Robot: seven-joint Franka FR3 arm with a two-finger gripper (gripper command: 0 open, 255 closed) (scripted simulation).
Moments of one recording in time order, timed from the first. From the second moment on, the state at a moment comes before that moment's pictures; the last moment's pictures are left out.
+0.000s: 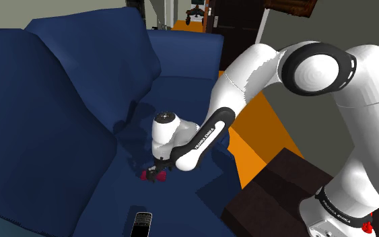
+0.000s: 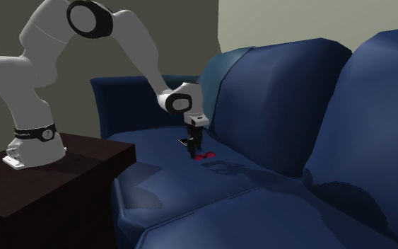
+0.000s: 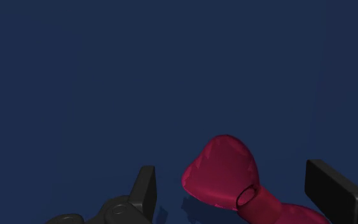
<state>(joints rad) 0.32 0.77 0.24 -1.89 -0.34 2.68 0.74</state>
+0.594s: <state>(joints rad) 0.33 0.81 0.23 -1.87 -0.35 2.70 0.75</state>
